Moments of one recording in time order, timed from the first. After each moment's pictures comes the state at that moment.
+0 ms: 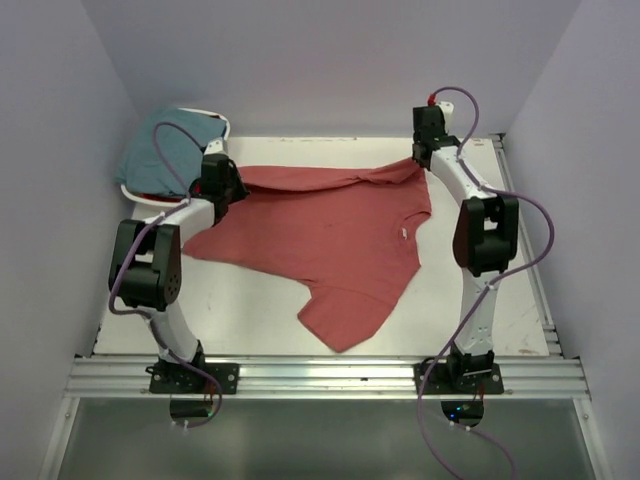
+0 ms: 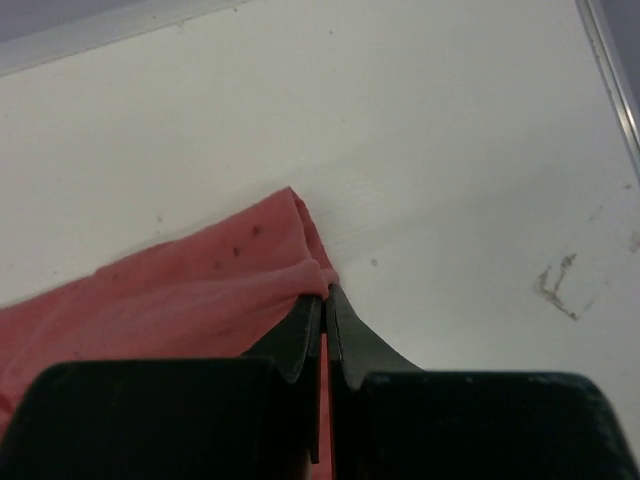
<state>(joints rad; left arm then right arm) -0.13 1.78 1.09 0.12 -0.06 -0.46 0.15 2.13 1.85 -0.46 0.49 0.26</state>
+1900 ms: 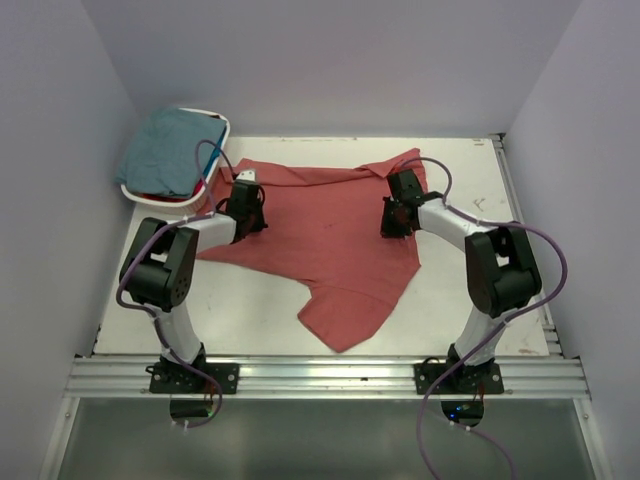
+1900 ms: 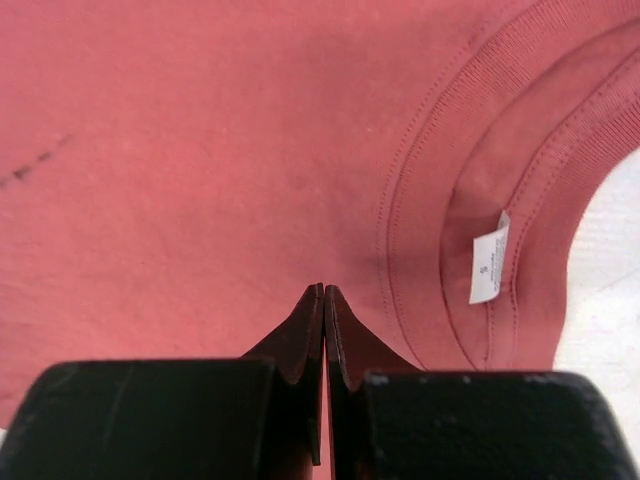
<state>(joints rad) -0.29 1.83 0.98 0.04 -0.18 -0.38 0.33 1.79 1.17 -0.42 0.04 0.47</state>
